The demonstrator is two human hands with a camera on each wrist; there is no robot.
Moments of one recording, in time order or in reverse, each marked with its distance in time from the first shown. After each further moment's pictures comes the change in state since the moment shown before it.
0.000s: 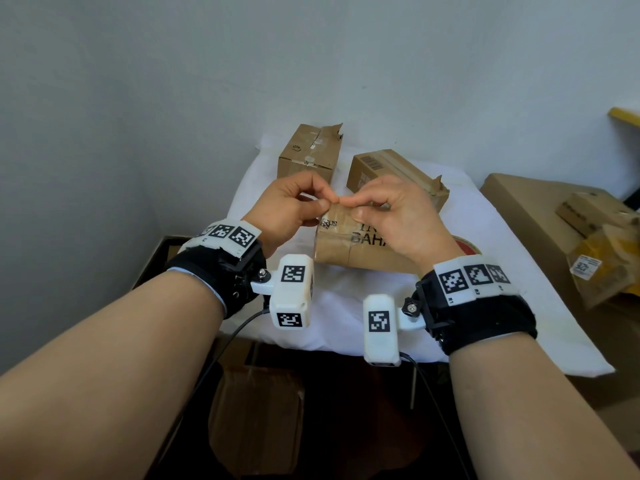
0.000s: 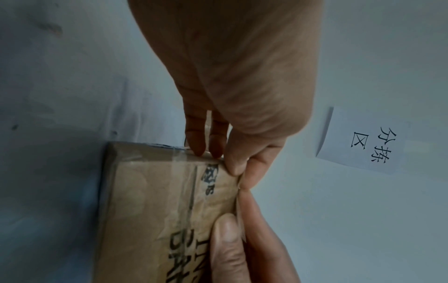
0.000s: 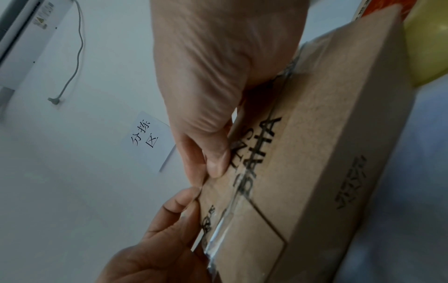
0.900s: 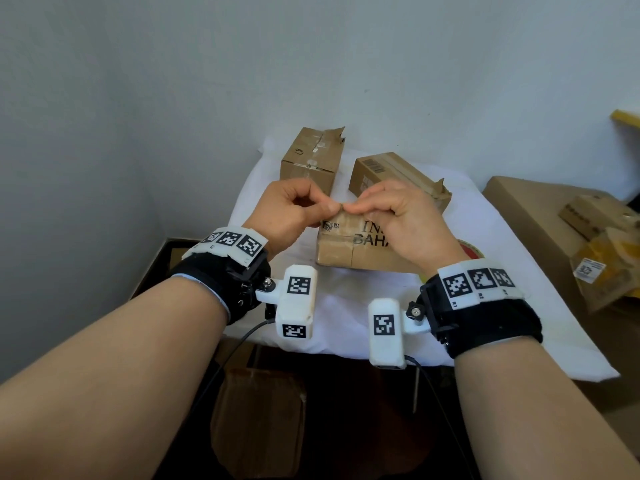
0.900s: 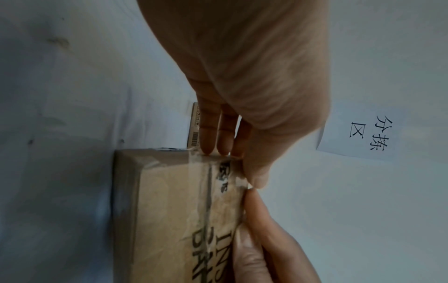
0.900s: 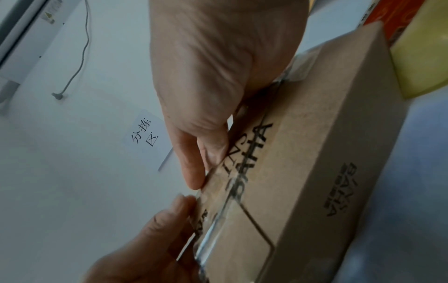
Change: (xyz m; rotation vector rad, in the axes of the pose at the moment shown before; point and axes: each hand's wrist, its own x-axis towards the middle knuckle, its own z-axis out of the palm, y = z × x) left_hand -0.001 -0.004 -0.001 0.032 0.111 0.032; right_hand -0.003 0.003 -0.004 -0.090 -0.007 -0.067
